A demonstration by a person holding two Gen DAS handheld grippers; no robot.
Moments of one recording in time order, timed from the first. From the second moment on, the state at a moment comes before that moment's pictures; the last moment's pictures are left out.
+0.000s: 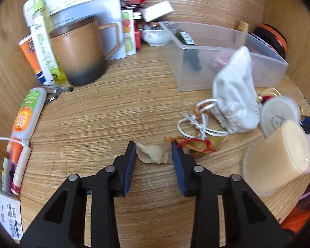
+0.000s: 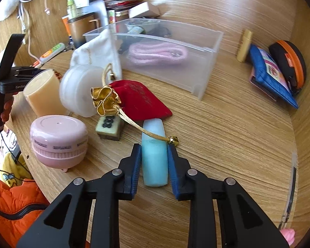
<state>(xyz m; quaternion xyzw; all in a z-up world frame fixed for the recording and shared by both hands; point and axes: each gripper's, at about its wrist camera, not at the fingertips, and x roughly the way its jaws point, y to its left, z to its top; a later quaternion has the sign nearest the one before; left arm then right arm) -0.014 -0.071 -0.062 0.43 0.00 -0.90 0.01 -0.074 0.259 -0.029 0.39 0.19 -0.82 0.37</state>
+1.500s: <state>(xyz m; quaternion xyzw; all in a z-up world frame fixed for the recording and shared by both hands) -0.009 -0.087 -0.052 0.41 0.00 -0.91 0.03 -0.109 0.275 0.033 0.35 0.13 -0.87 0.32</state>
